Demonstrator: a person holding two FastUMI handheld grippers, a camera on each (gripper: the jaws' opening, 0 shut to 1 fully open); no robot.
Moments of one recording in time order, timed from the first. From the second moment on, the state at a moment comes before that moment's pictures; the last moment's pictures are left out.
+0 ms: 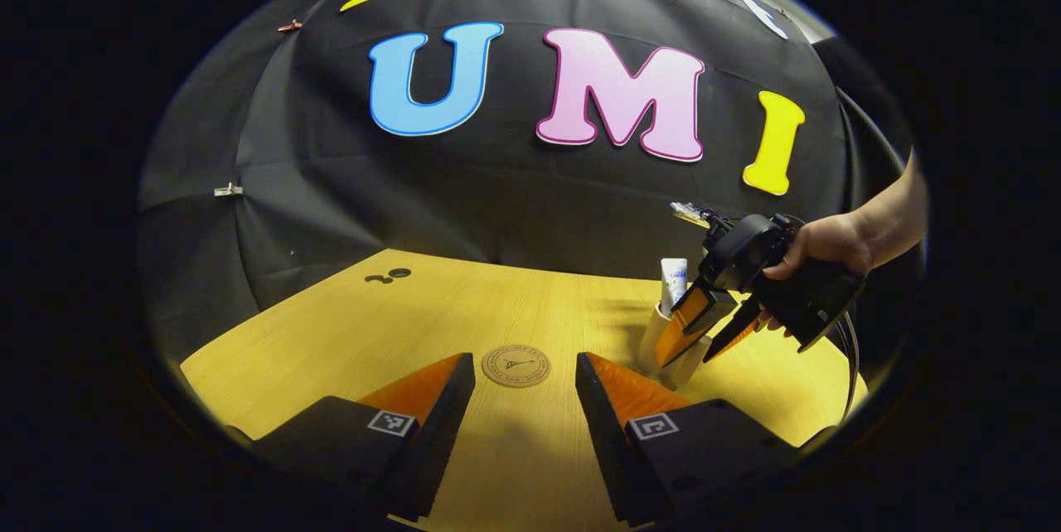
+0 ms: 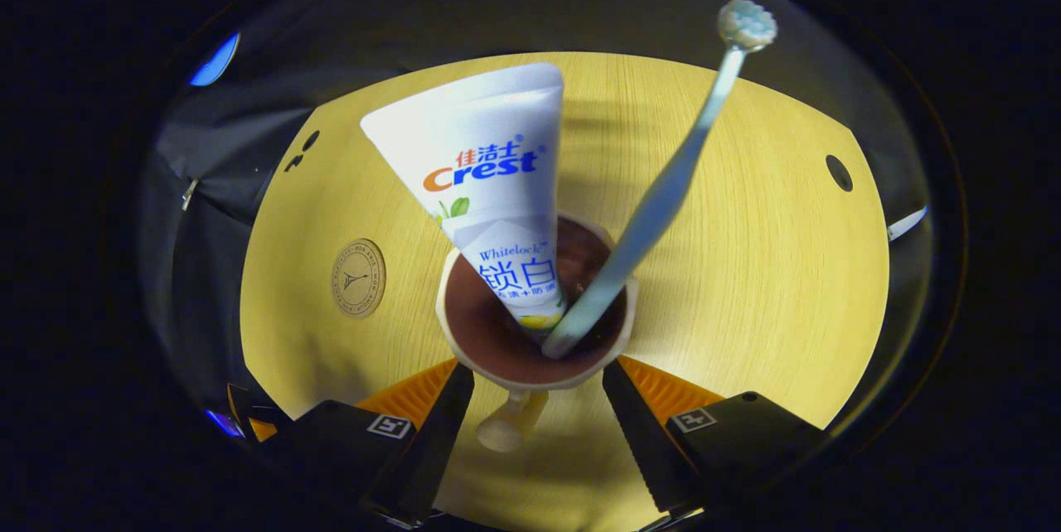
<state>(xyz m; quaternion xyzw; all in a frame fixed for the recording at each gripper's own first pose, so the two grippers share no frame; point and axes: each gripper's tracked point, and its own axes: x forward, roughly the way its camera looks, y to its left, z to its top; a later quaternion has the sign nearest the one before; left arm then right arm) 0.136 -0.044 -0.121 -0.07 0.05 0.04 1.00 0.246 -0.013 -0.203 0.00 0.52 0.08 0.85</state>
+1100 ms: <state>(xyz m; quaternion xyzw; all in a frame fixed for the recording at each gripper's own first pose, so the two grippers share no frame) 0.126 -0.042 -0.157 -0.09 0.10 0.05 0.99 0.265 -0.015 -0.225 -0.11 0.50 0.11 0.85</state>
